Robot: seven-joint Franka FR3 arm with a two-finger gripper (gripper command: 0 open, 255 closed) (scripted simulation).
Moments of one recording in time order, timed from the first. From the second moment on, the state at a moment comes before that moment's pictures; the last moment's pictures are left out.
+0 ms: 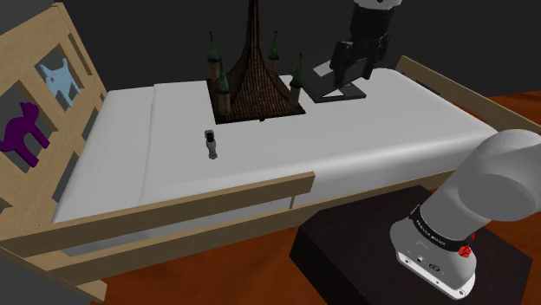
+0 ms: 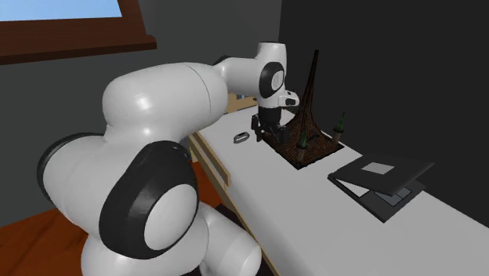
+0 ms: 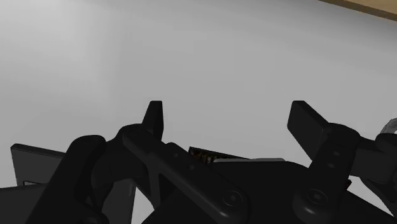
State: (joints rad) arm 0.03 -0.65 0.15 -2.37 0.03 1.71 0.30
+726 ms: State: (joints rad) arm 0.05 -0.33 0.32 -2.28 0.08 1.94 0.54
